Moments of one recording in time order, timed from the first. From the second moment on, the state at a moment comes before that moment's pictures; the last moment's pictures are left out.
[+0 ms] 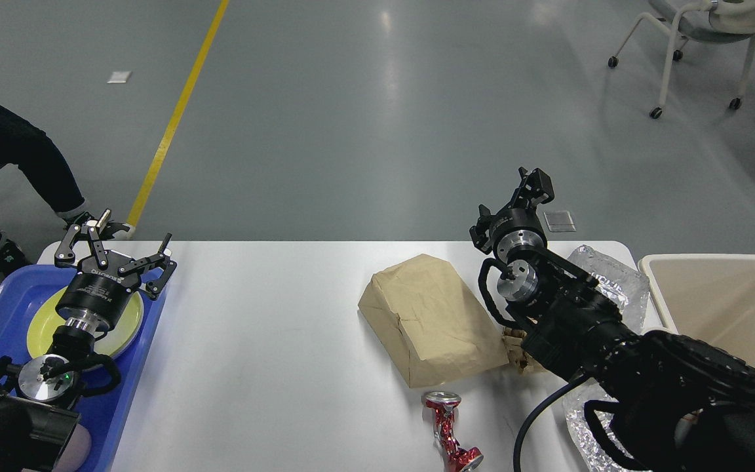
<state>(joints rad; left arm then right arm) -0.51 0.25 -1.24 -0.38 -0.17 -0.77 0.03 0.94 0.17 0.50 0.15 0.29 -0.04 0.41</state>
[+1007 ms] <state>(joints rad) -0.51 0.25 -1.24 -0.38 -0.17 -0.78 0.03 0.99 0.05 0.50 0.14 0.29 -0.03 0.41</state>
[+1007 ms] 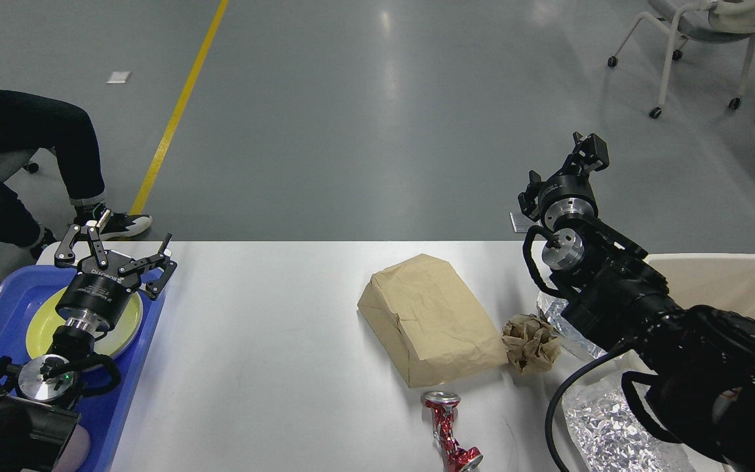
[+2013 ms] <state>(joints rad) -0.51 0.25 -1.24 -0.39 -0.17 -0.78 0.03 1.08 0.00 -0.21 0.16 0.23 0.17 0.41</state>
